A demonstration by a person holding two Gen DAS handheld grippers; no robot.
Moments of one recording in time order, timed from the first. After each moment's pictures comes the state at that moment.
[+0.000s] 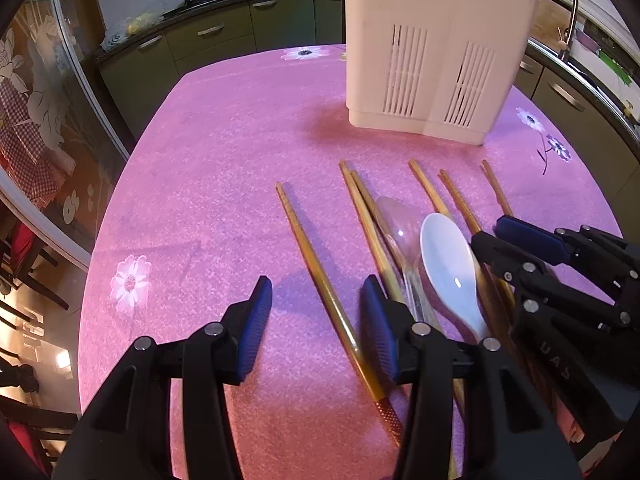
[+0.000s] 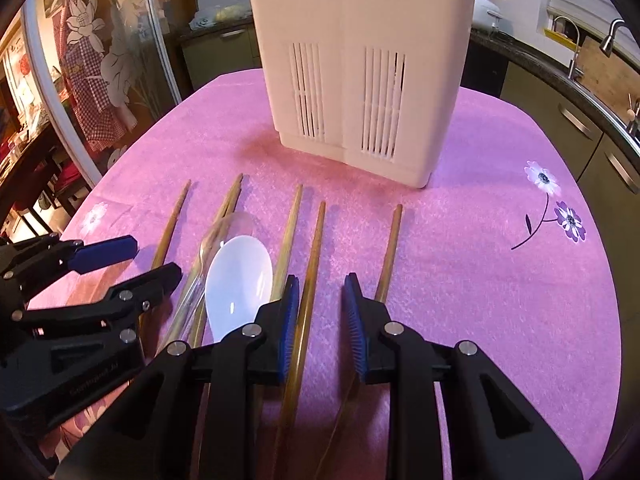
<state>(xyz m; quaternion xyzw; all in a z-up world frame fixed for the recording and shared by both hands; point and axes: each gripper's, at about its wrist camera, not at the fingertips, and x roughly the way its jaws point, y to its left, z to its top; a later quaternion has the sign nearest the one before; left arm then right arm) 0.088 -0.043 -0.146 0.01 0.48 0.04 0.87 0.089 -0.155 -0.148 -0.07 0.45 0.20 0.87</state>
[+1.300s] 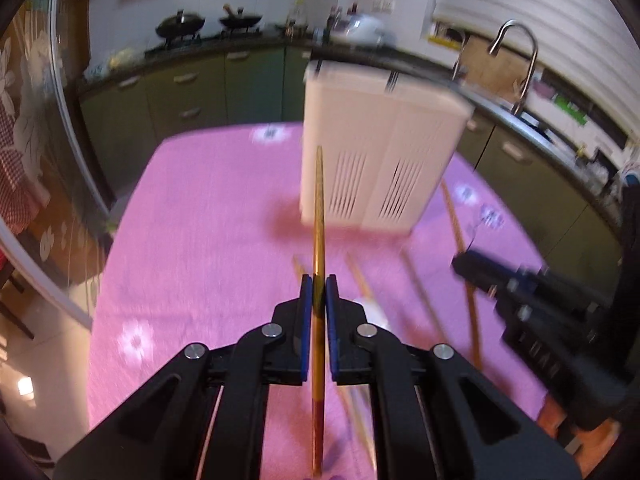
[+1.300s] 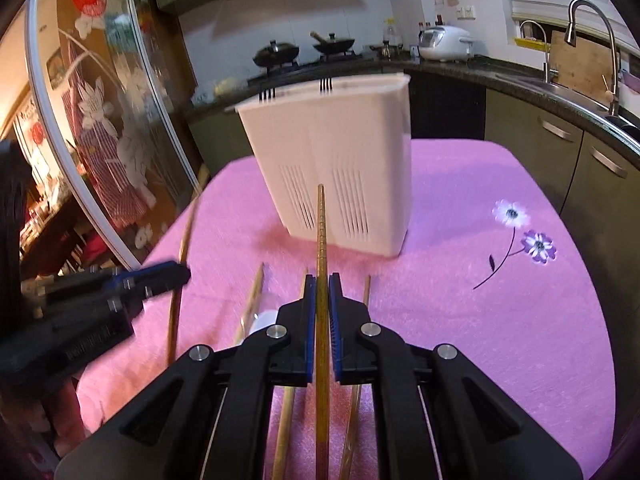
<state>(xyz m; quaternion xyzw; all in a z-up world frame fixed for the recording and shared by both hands) 0.078 -0.046 -0.064 -0.04 0.38 -0.04 0.92 0.071 -0.199 -0.077 0.04 0.36 0.22 0.91</state>
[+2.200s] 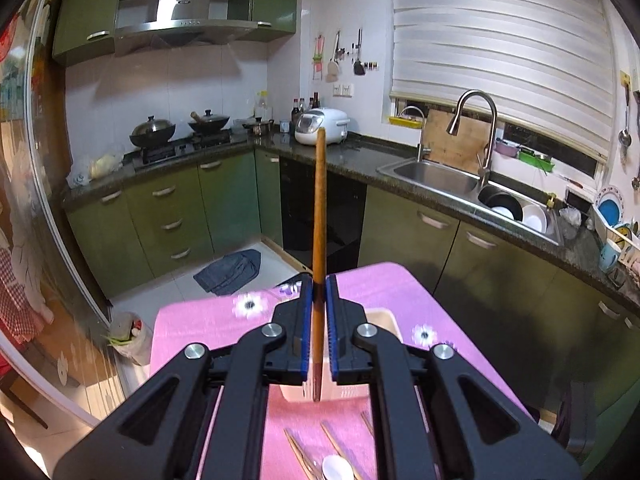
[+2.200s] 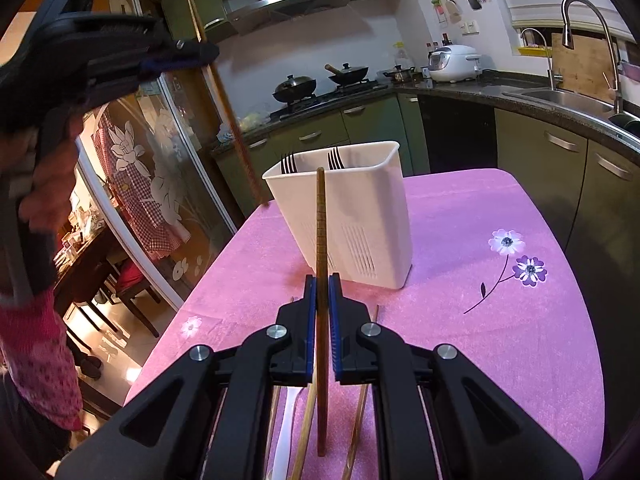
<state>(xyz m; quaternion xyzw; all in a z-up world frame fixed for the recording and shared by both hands) 0.142 -0.082 0.114 0.01 0.25 -0.08 0.96 0.048 -0.235 -0.026 0.09 0.32 0.26 0.91</state>
